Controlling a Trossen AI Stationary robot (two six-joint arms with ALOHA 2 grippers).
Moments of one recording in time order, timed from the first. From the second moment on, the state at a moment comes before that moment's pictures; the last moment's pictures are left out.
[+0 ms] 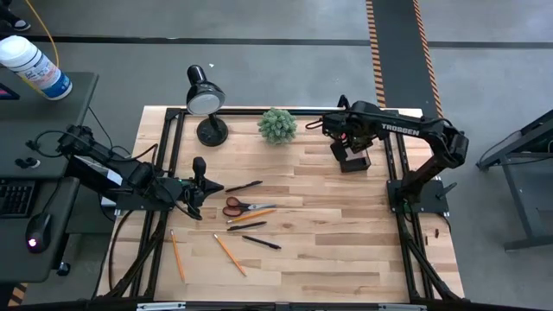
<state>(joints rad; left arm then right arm) -0.35 0.67 0.44 -0.35 -0.60 0.50 -0.43 1.58 1.33 -1.53 0.27 0.80</state>
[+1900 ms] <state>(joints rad) -0.35 0.67 0.44 -0.36 -0.60 0.50 -0.36 1.76 1.35 -1.54 0.23 0.78</state>
